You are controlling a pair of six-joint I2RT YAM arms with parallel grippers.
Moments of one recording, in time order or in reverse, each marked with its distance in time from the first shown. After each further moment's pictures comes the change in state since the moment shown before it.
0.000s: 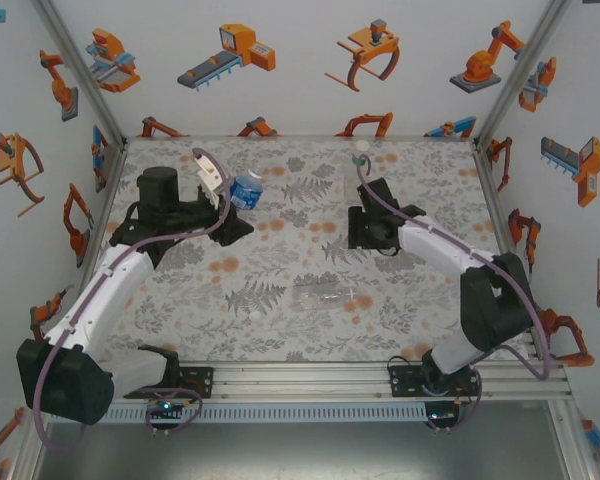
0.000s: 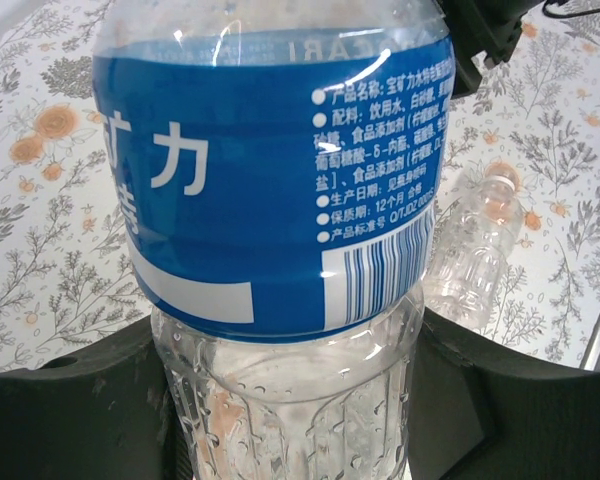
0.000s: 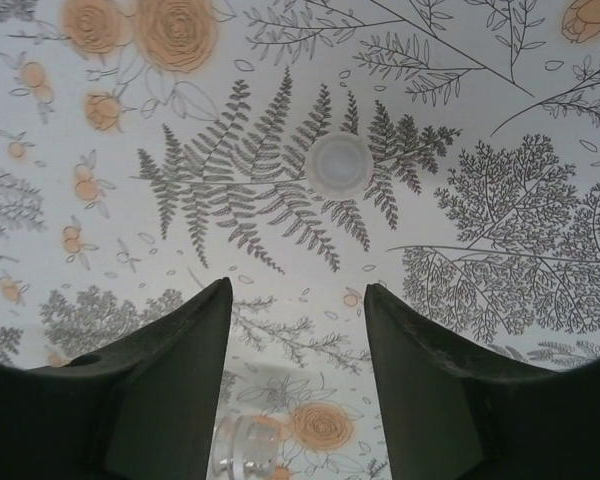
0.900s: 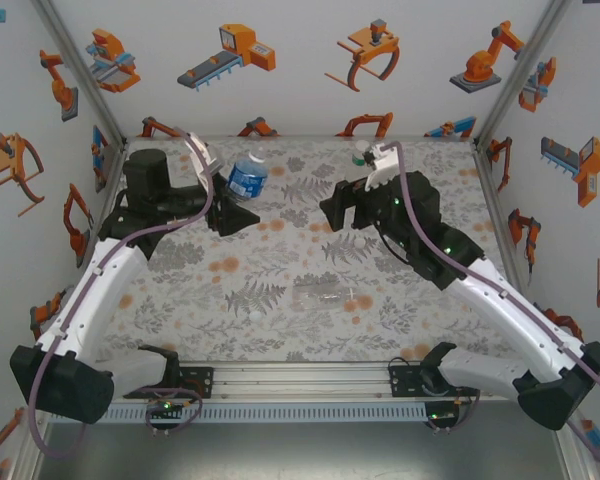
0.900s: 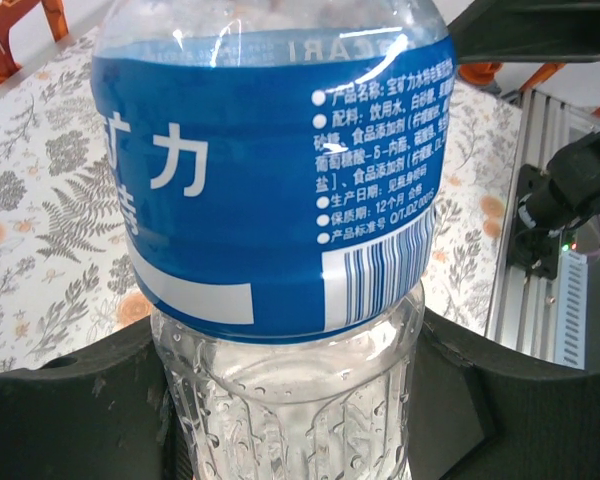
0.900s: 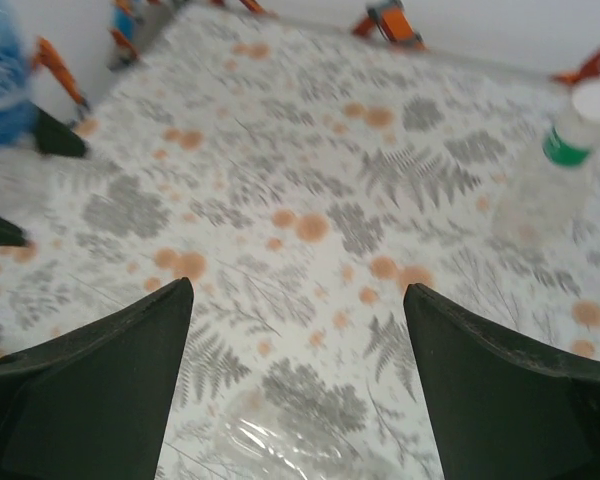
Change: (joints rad) left arm -0.001 0.013 0.154 -0.036 0.229 -0.106; right arm 0.250 -0.526 0.074 0.158 0.023 -0.161
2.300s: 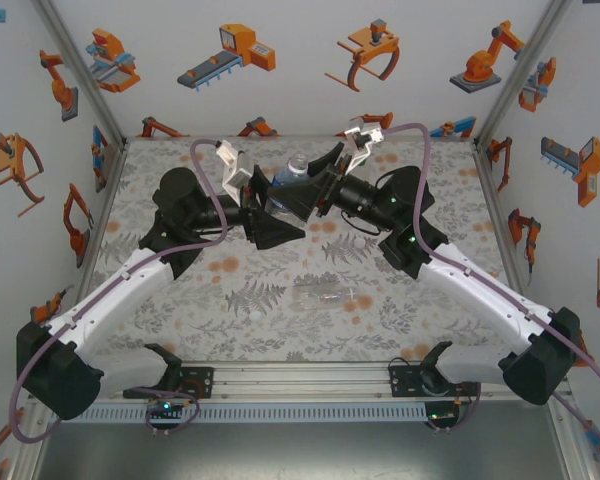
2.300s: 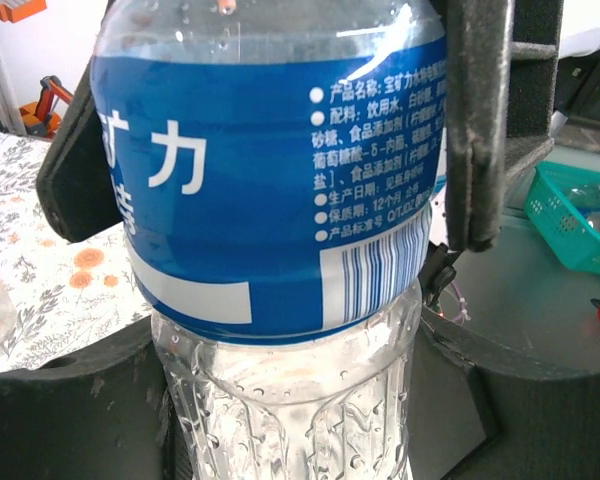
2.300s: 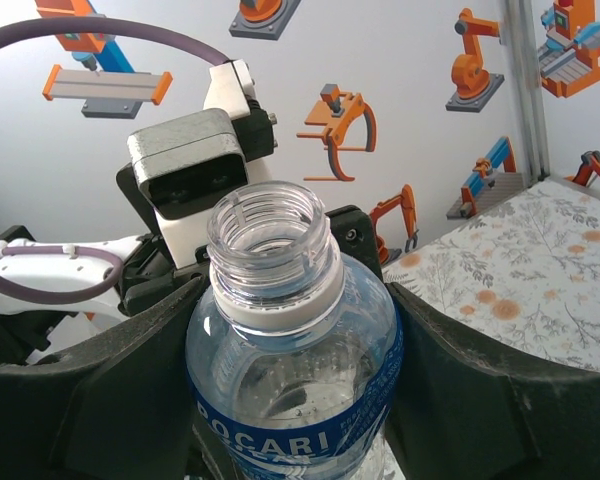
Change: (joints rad) left arm -0.311 0.011 -0.146 0.696 0.027 -0.457; right arm 0.062 0.148 -0.004 0.755 -0.532 0.335
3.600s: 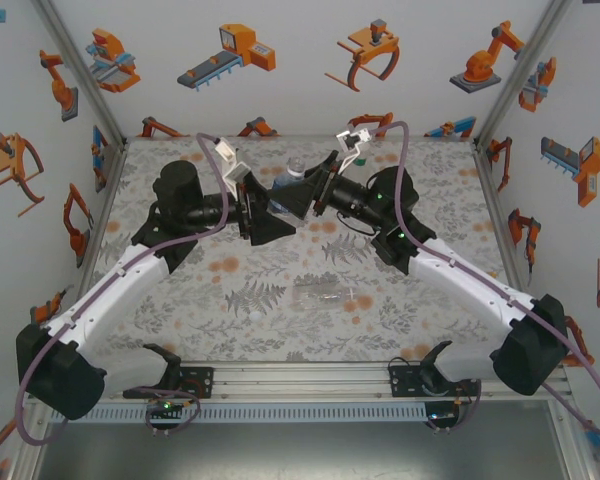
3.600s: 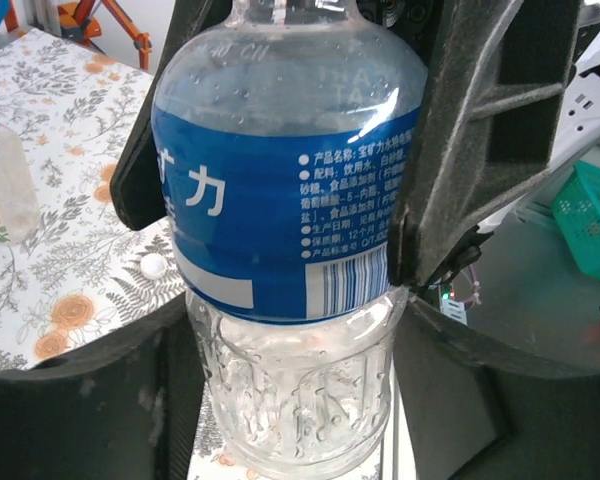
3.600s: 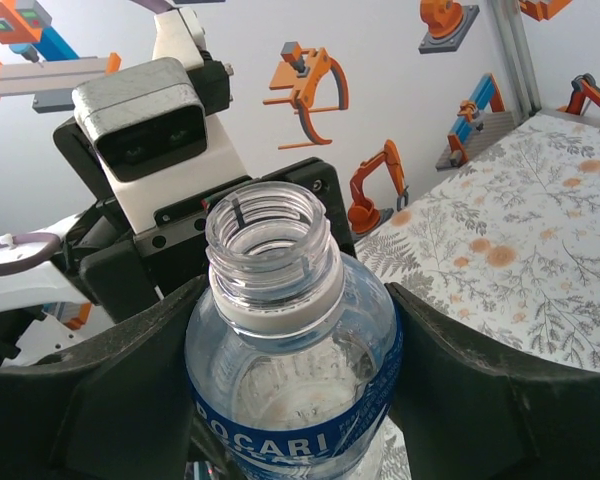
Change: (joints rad) left arm 0.072 0.004 0.024 -0.219 -0.024 0.046; right arm -0.050 0.067 -0.060 0.029 -0.015 0.077
